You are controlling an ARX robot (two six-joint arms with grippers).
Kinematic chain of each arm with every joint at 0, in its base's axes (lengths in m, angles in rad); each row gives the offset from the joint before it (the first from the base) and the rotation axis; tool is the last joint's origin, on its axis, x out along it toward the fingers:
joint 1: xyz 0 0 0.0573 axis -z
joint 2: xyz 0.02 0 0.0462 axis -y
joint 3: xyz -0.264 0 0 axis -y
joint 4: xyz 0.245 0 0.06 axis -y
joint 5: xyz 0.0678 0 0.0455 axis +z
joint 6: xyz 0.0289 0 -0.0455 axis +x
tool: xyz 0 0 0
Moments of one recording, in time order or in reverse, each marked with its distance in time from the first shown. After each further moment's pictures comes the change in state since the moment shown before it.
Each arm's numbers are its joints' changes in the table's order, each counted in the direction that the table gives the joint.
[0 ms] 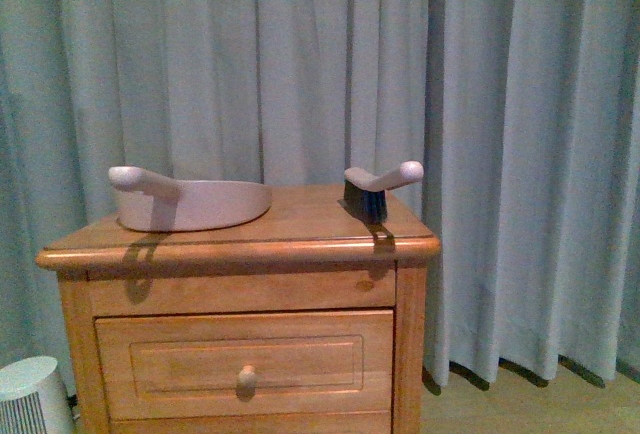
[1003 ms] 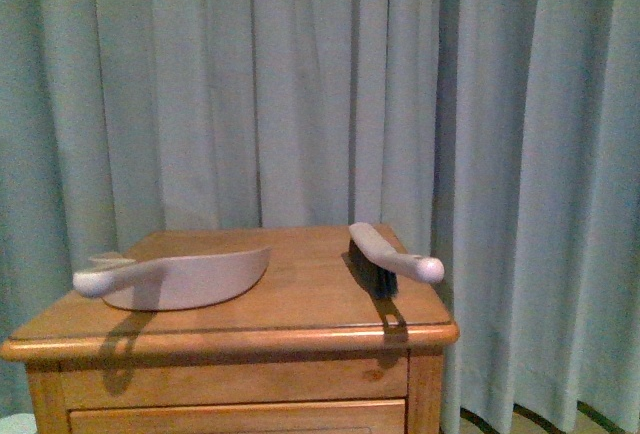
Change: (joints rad) left arm 0.000 0.000 0.000 0.000 0.000 0.000; right arm 0.000 0.000 0.000 0.000 0.000 0.000
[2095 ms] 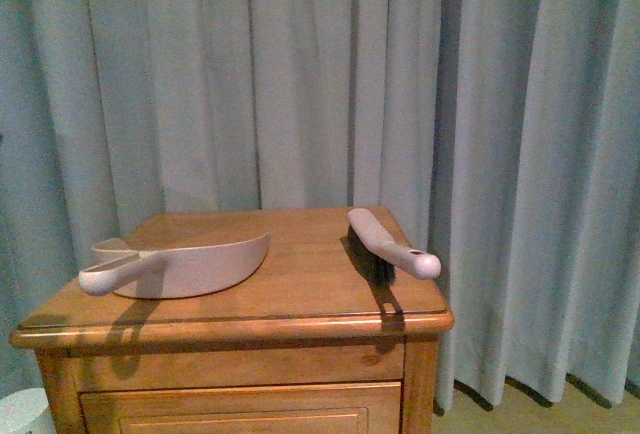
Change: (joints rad) left arm 0.163 -1.198 0.884 0.099 0.232 0.312; right arm 0.000 0.000 0.000 0.000 0.000 0.000
